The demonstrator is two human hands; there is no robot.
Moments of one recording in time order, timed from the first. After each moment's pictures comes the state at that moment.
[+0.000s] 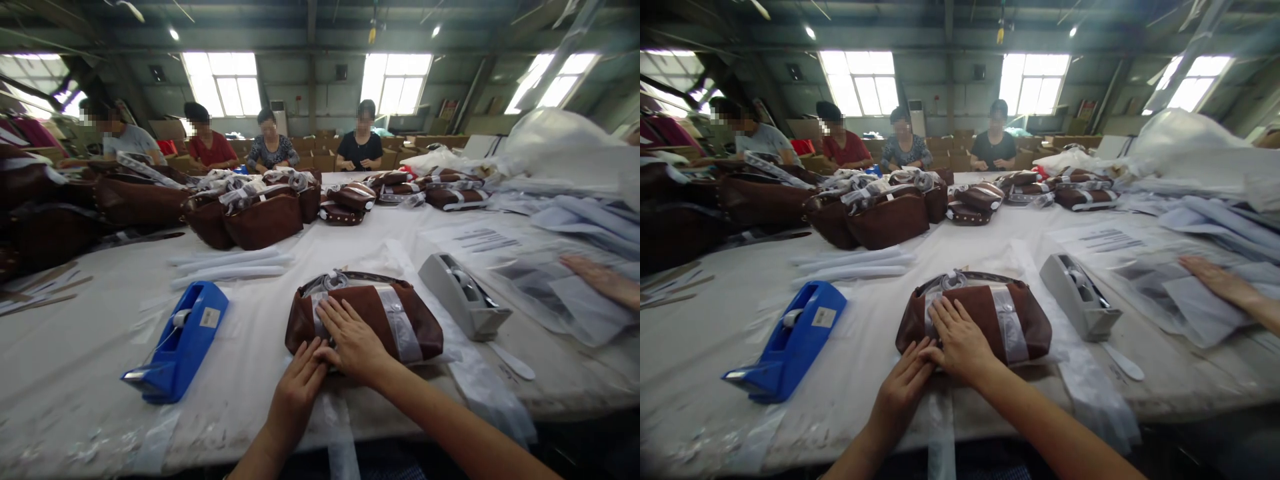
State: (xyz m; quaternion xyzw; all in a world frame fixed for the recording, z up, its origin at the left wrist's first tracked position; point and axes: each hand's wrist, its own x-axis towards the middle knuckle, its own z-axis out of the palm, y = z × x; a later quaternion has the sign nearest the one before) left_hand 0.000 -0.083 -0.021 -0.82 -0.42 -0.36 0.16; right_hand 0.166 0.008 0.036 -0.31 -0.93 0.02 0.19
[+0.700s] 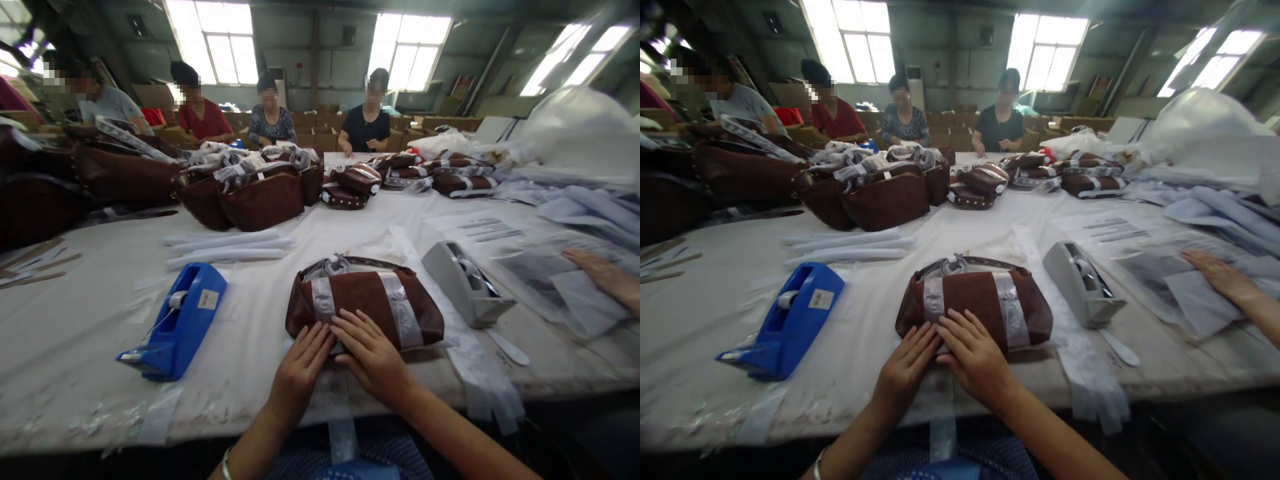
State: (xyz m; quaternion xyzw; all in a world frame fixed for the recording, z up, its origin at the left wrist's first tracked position) left_hand -0.001 -0.089 -0.019 -0.82 -0.44 -0.34 0.13; right_hand 0.202 -0.038 0.029 -0.27 -0.93 0.03 0.26
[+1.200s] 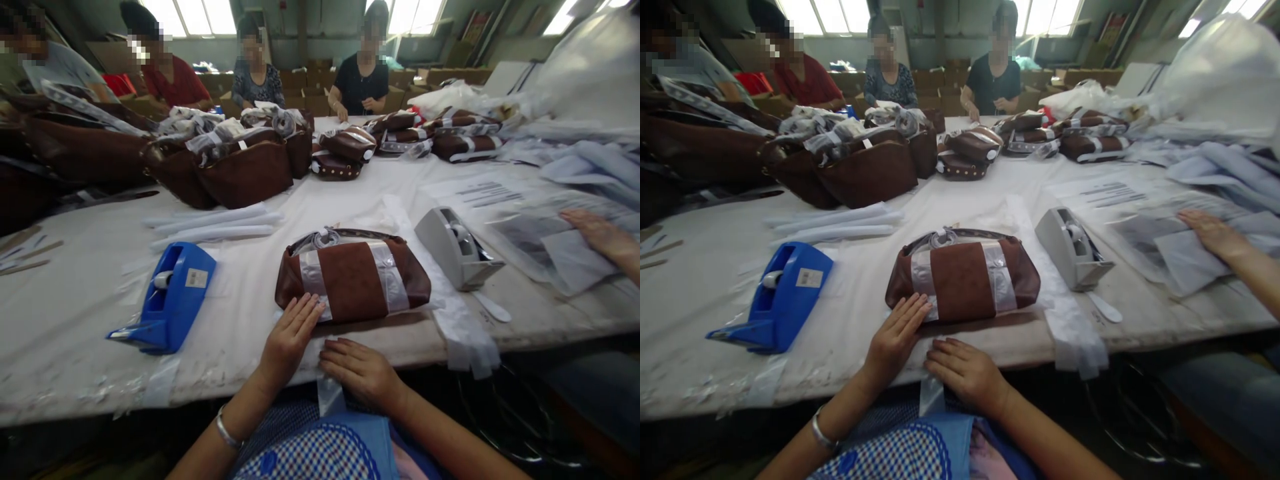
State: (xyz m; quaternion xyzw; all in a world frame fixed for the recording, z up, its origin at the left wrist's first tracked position) left_hand -0.003 -0.088 -0.014 -0.84 -0.44 -0.31 0.08; right_hand 0.223 -0.095 -0.022 -0.18 -0.93 0.07 0.32
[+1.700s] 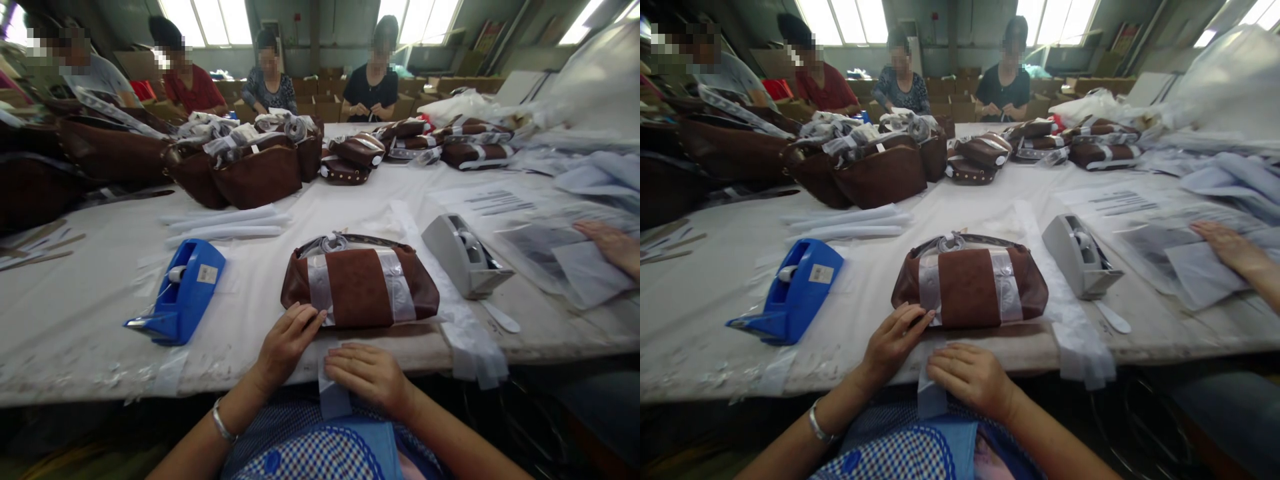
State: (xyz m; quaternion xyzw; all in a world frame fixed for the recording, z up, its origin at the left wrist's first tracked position) left_hand -0.018 -0.098 -0.013 -0.84 -0.44 -0.28 0.14; right_hand 0.222 -0.088 0.010 -0.12 -0.93 0.06 0.34
